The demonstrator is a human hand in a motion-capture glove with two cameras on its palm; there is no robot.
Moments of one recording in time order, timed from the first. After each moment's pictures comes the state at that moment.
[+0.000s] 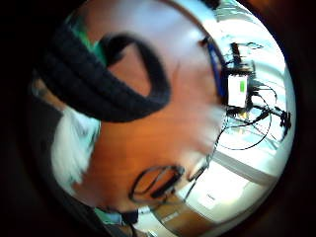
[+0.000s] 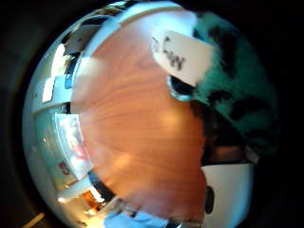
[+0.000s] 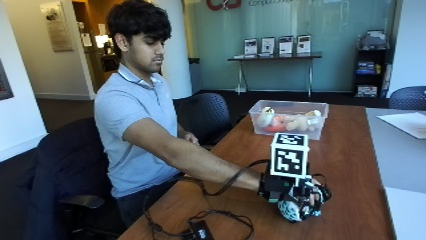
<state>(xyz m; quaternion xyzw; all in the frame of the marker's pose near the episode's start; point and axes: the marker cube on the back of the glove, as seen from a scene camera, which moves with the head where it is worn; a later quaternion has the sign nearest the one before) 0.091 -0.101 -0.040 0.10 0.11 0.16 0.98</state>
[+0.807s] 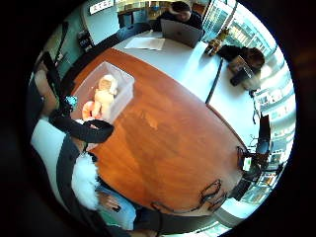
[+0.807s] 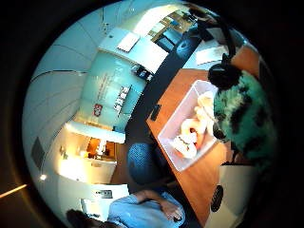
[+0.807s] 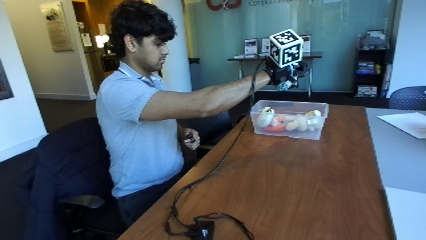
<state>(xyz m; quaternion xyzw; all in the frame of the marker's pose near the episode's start) -0.331 -0.133 -0.215 0.17 -0.13 -0.17 0.96</state>
